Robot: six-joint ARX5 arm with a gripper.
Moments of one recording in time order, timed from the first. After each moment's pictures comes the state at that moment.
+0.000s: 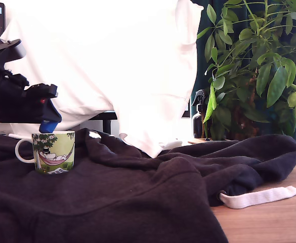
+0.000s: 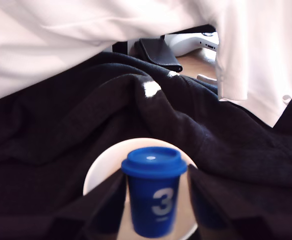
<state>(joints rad) -0.18 1.57 0.70 0.49 0.22 -0.05</state>
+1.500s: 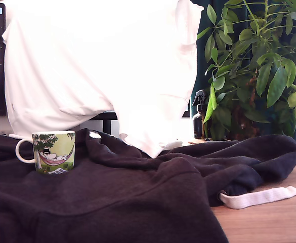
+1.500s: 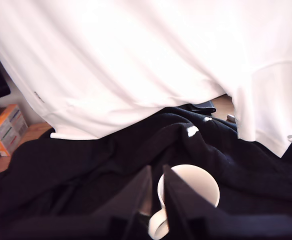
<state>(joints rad) -0.10 0.96 0.79 -0.14 0.11 0.02</state>
